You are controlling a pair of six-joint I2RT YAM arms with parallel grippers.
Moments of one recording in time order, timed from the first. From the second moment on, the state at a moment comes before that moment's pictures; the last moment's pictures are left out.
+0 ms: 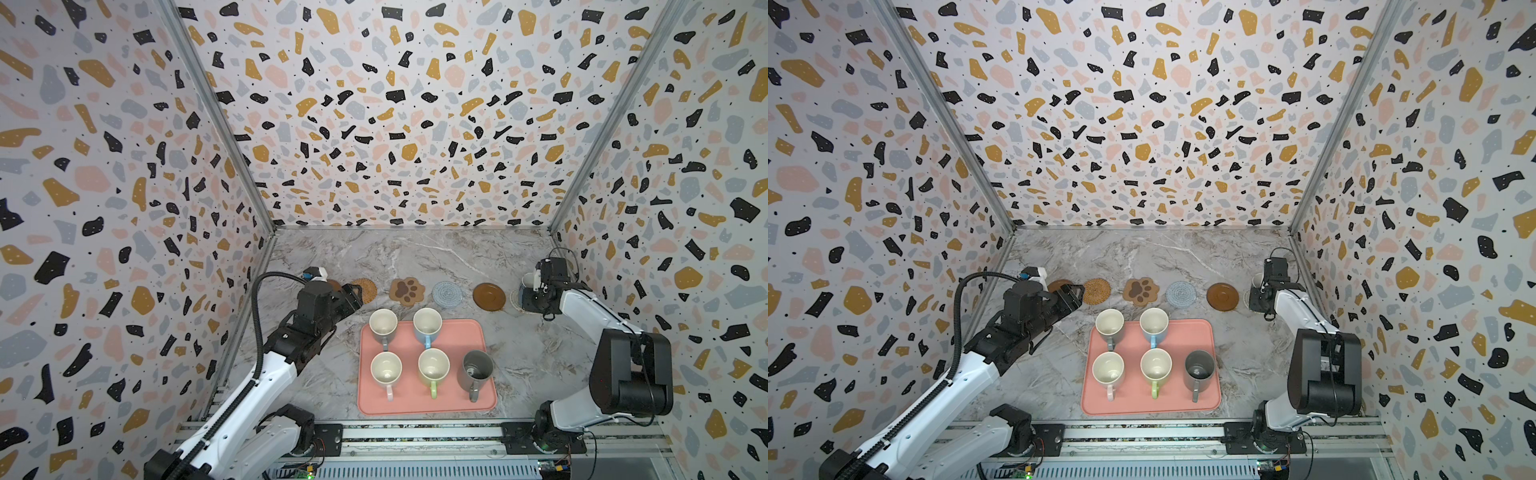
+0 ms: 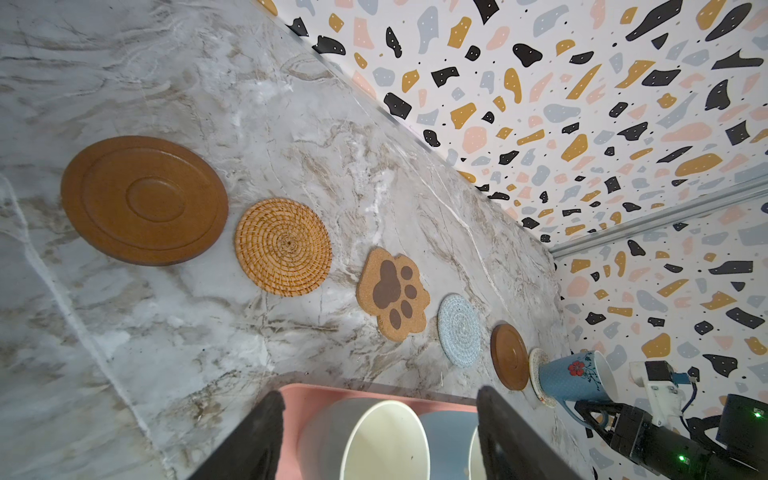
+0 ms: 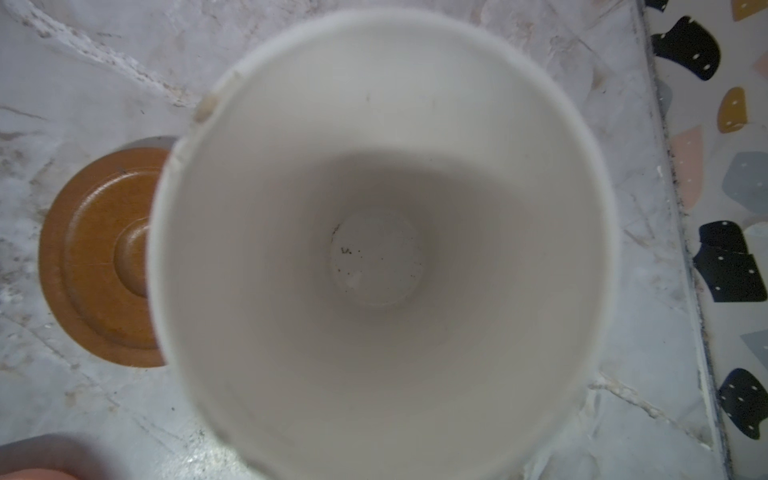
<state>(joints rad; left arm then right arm) -0.37 0.92 0.72 -0.31 -0.02 -0.80 -0.08 1.51 0.96 -0.52 0.07 0.05</state>
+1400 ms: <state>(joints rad) -0.37 0.93 0.72 -0.31 0.01 -0.79 -0.18 1.45 0.86 -0.40 -0.10 -0.16</state>
